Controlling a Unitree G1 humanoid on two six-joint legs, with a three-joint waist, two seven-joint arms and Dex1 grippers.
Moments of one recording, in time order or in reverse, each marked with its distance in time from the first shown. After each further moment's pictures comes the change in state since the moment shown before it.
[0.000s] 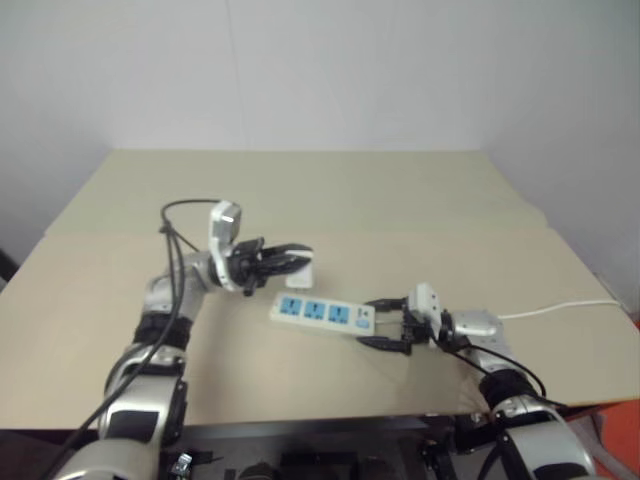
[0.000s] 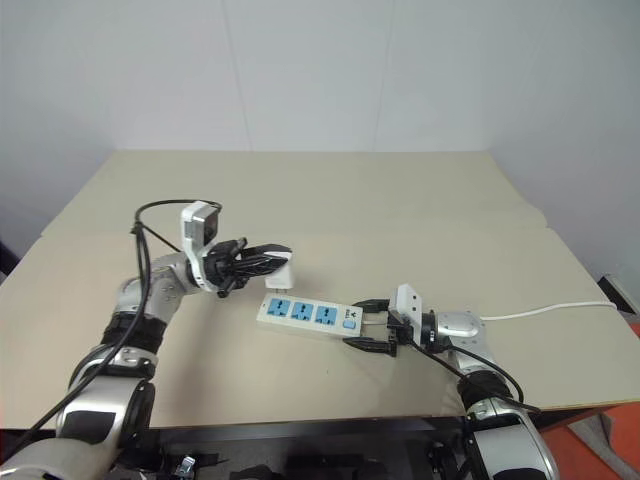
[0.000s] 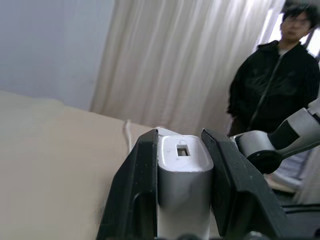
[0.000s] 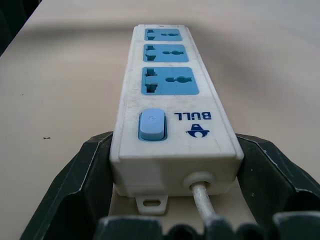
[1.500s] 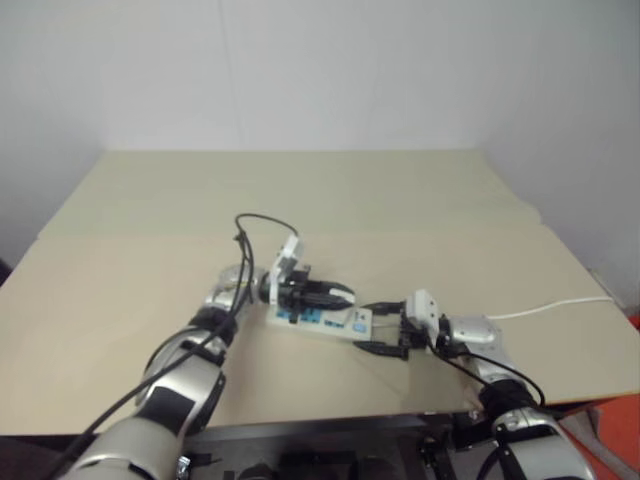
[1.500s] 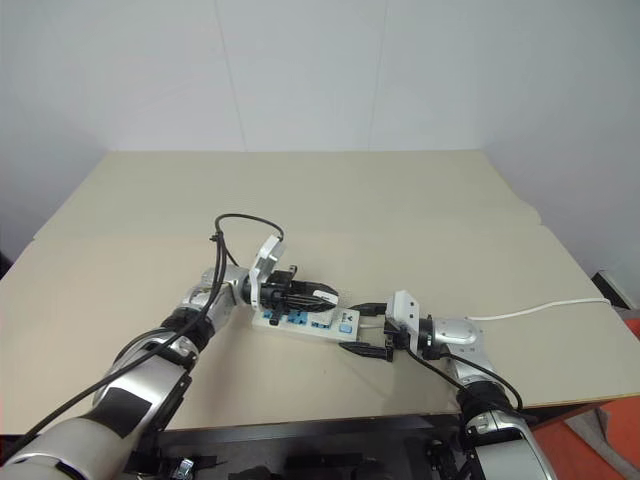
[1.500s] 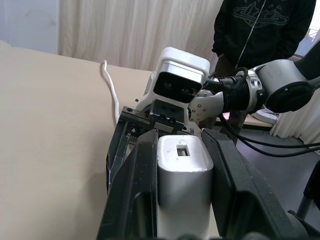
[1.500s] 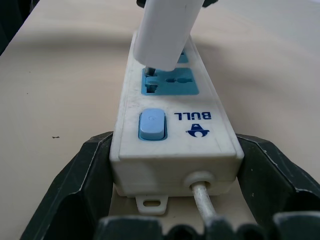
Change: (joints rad) left arm -0.105 -0.121 -0.348 0.361 0.047 -0.401 -0.004; right arm 0.070 0.006 0.001 -0.117 -0.011 0.011 -0.045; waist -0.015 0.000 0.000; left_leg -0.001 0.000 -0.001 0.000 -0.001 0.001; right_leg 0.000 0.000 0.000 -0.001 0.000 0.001
